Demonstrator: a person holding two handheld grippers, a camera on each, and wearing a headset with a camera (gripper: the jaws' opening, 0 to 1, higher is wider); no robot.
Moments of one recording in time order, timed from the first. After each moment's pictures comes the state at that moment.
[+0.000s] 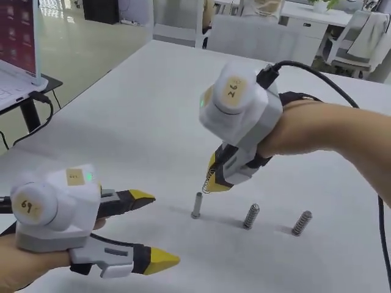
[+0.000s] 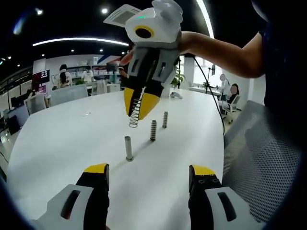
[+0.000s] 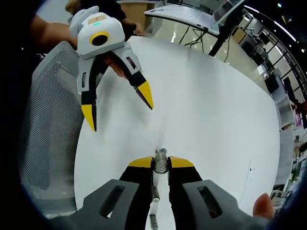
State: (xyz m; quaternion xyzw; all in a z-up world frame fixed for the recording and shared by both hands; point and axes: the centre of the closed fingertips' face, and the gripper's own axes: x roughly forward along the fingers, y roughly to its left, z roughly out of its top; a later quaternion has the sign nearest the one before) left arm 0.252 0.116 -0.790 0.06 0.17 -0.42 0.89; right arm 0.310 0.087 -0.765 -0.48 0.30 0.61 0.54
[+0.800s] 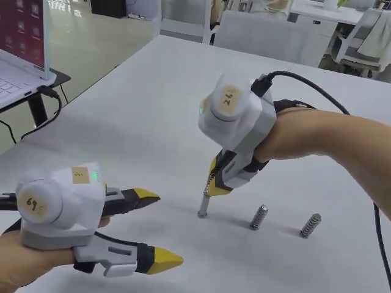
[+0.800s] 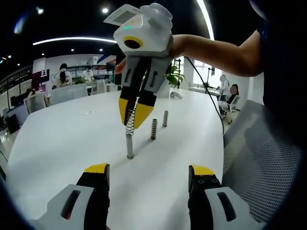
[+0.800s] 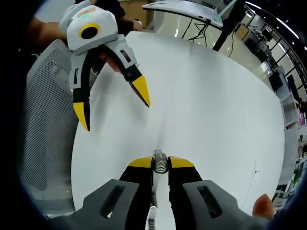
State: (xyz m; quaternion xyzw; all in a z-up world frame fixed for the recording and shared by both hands) left arm 0.253 0.120 -0.794 0.06 0.18 -0.42 0.89; right arm 0.315 0.095 -0.785 -0.48 0.32 0.62 0.53
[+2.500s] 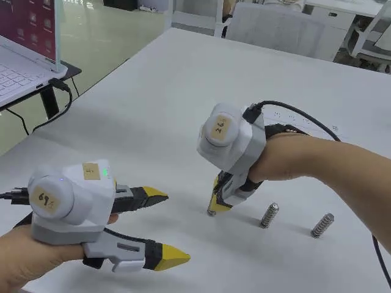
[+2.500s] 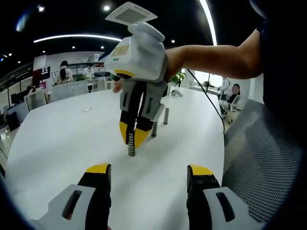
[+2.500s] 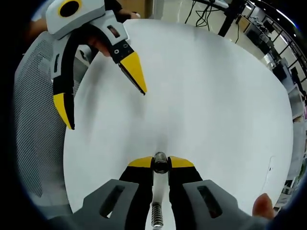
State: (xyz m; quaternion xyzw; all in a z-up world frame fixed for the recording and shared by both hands) left arm 0.252 0.121 -0.799 0.06 0.19 -0.42 0.89; right arm 0.317 0.096 -0.839 -0.48 0.36 0.61 0.52
